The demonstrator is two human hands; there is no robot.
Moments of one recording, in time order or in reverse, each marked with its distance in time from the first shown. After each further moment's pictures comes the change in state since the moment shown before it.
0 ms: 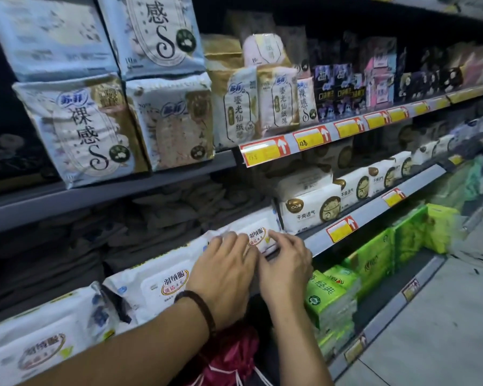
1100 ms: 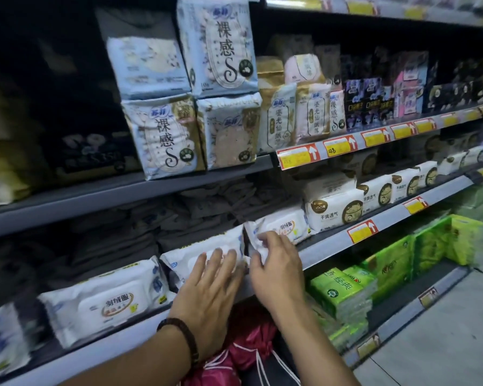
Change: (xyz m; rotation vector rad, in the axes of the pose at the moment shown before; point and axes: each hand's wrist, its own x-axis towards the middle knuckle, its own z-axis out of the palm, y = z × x) left_hand -0.112 -0.022 -0.007 0.122 -0.268 -0.107; right_hand -0.057 -0.064 -0.028 -0.107 -0.316 -0.253
